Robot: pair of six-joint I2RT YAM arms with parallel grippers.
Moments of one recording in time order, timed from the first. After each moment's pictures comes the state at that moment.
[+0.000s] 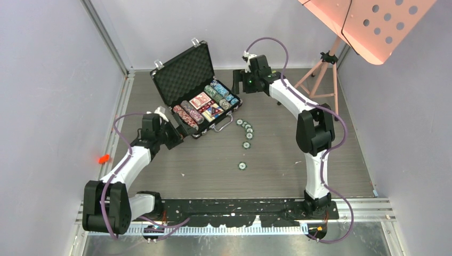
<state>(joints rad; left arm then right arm) -0.09 1.16 0.59 -0.12 0.39 -0.73 0.43 2.10 1.83 -0.43 -0.13 0.22</state>
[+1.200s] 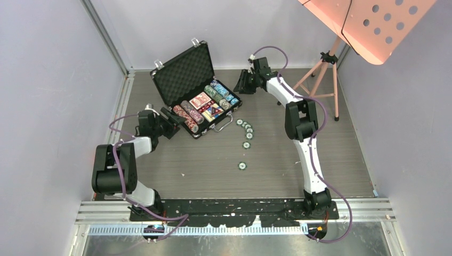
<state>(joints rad) 0.05 1.52 0.59 0.36 0.40 -0.92 0.32 2.50 2.17 -0.43 -0.38 0.49</state>
